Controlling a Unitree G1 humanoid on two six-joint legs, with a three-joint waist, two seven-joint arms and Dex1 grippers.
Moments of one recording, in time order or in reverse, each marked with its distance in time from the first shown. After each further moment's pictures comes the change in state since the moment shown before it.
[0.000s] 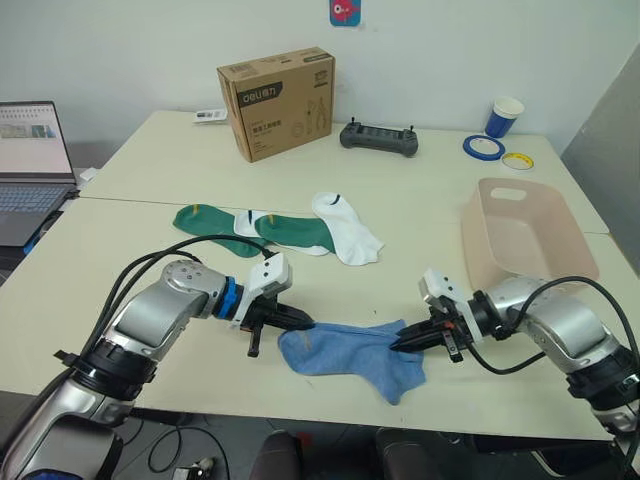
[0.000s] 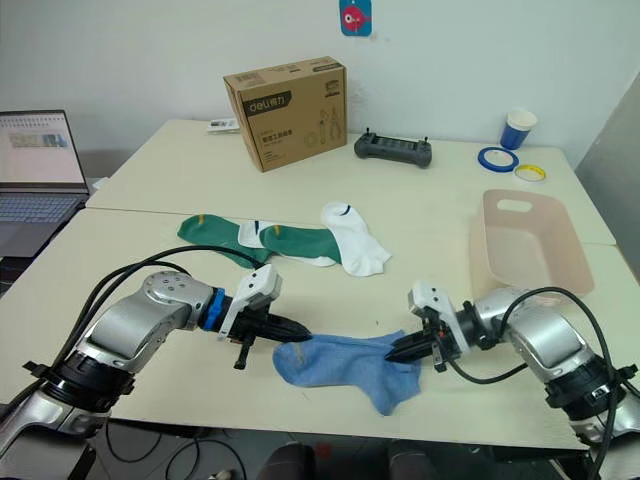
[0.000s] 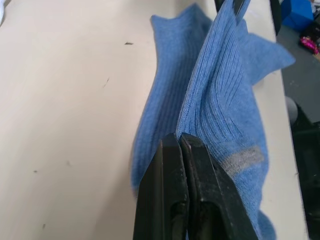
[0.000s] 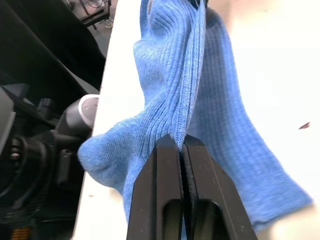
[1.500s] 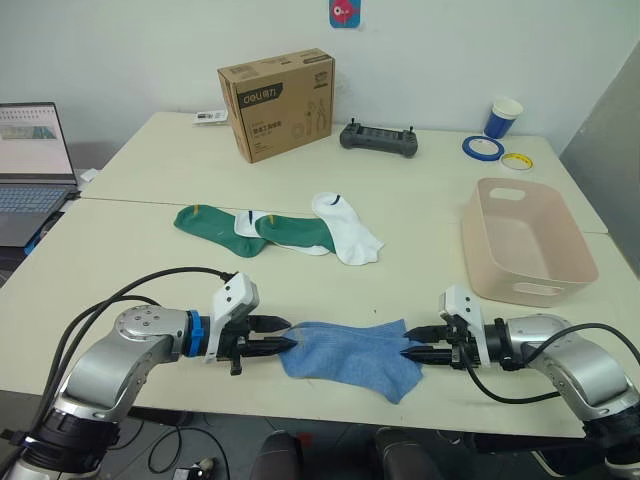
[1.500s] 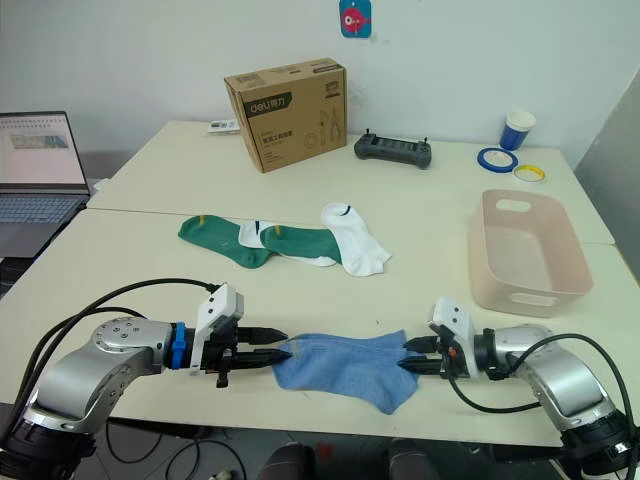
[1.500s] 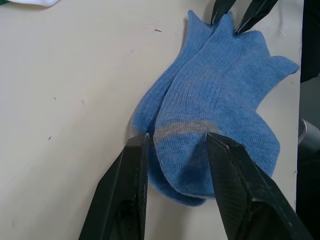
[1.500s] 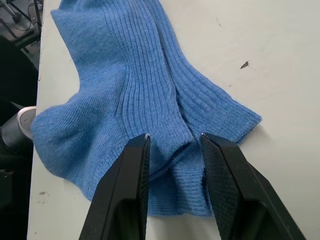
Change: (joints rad) left arm 0.385 0.024 0.279 -0.273 -0.101 0.059 0.175; right arm 0.301 0.014 -0.192 -0.150 -0.036 -0.020 -0.208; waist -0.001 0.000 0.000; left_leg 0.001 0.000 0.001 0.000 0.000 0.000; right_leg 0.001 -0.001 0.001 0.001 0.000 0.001
